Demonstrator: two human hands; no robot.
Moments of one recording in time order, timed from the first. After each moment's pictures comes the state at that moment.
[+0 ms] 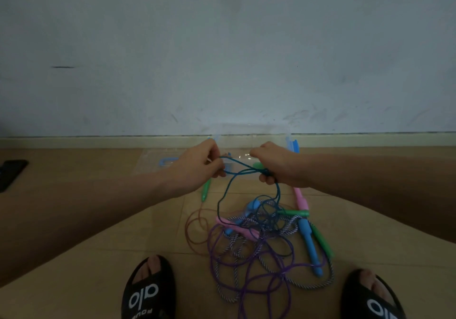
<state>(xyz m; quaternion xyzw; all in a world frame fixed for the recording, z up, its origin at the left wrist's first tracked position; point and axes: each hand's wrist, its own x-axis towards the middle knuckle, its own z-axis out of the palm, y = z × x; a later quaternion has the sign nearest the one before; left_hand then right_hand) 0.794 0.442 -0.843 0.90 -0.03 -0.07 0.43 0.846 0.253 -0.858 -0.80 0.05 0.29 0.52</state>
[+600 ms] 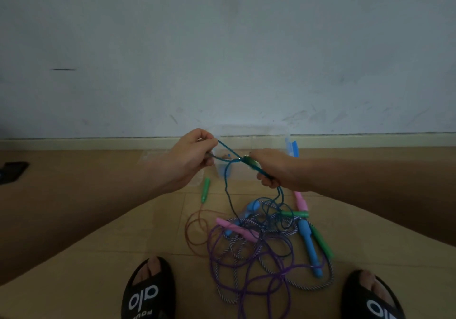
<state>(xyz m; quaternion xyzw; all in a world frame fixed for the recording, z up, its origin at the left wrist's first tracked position) 0.811 0.437 -0.833 0.74 0.12 -0.06 0.66 0.844 0.249 -0.865 -0.82 0.05 0.30 0.49</state>
